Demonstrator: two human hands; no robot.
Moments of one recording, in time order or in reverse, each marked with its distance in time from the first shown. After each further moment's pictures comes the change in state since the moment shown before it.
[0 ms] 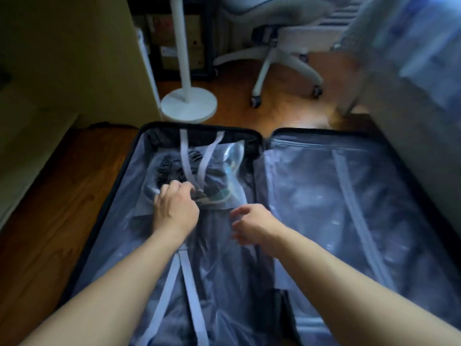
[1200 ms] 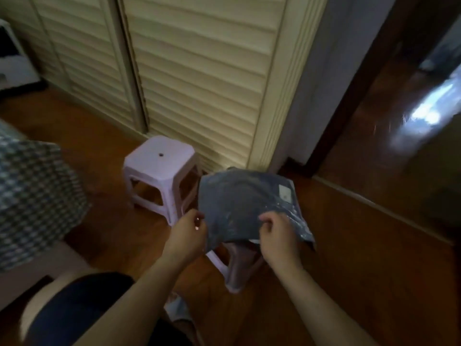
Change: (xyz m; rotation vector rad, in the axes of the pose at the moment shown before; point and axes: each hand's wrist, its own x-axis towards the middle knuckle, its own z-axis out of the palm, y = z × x) left_hand -1.079 0.284 -0.150 0.028 -1.581 1.959; right_hand -1.028 0.476 0.255 0.772 2.286 1.260
